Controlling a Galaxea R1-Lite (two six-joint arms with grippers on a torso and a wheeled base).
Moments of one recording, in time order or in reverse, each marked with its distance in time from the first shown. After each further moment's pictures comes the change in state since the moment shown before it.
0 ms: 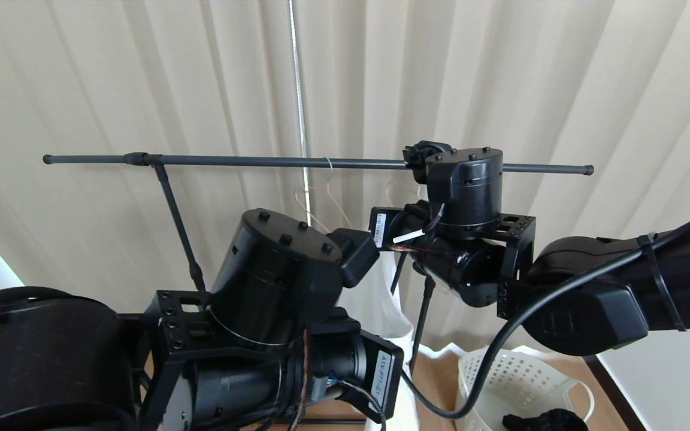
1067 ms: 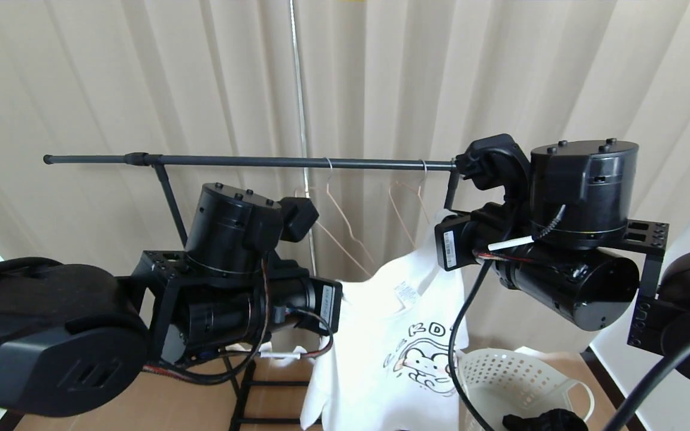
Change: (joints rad) left arm 0.249 0.042 0.021 -0.119 0.001 0.088; right arm -0.057 -0.245 0.246 0.017 -0.025 -0.354
